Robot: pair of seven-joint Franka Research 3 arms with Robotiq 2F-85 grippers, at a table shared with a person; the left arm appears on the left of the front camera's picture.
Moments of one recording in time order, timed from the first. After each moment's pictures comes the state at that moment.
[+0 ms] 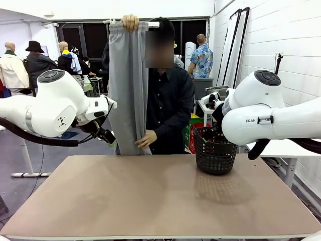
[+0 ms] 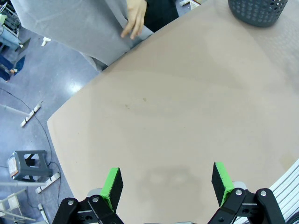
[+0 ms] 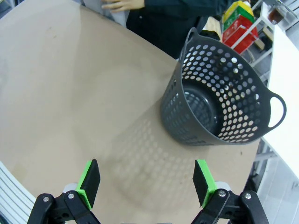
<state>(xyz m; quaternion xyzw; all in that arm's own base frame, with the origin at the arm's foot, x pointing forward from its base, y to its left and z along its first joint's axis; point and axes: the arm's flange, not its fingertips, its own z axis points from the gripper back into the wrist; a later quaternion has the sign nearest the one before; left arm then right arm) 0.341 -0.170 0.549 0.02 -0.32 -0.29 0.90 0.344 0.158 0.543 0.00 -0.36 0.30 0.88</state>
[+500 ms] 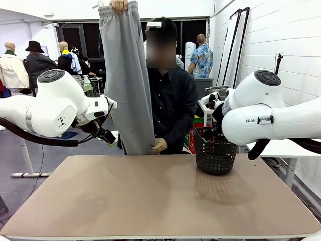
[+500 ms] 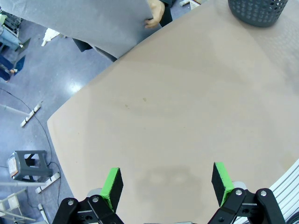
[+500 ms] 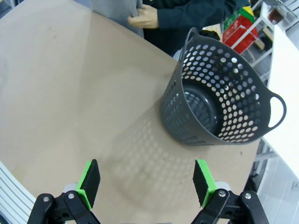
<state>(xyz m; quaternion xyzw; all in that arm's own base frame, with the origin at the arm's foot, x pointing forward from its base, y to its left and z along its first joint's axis) 0.341 -0.170 0.549 0.02 -0.32 -0.29 0.90 0.344 0.158 0.543 0.00 -0.36 0.30 0.88</state>
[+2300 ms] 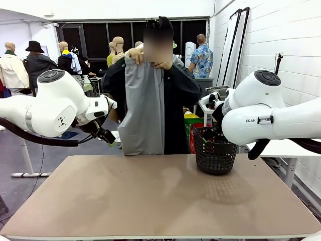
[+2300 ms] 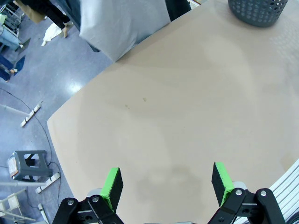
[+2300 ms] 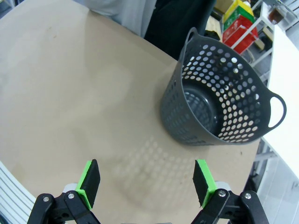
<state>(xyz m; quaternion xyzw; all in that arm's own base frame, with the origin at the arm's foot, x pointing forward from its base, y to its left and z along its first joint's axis) 0.341 -0.170 0.549 0.02 -0.32 -0.29 0.90 0.344 0.158 0.543 0.00 -0.36 0.30 0.88</state>
